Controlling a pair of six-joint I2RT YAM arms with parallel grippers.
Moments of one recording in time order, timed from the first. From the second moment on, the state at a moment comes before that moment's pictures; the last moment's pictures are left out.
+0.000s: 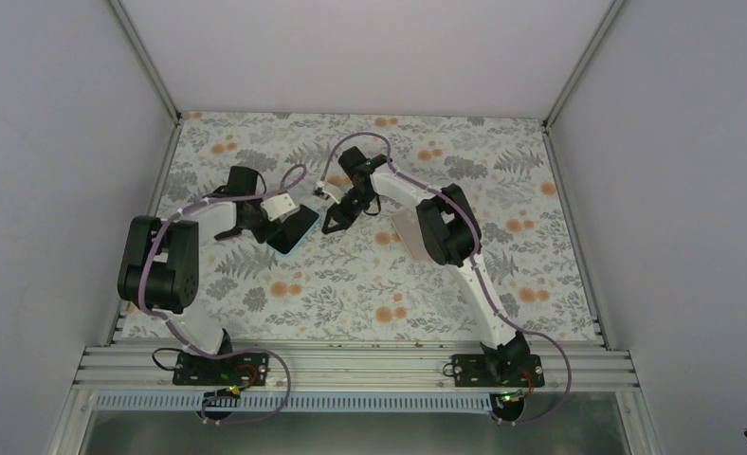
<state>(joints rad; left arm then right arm) -0.11 1.70 0.91 -0.35 0.27 0.83 0.63 2.51 2.05 -0.91 -0.77 -0.37</state>
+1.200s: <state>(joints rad) -0.21 1.64 0.85 -0.50 0.28 0.85 0.65 2.62 2.25 -0.88 -0.72 -0.26</state>
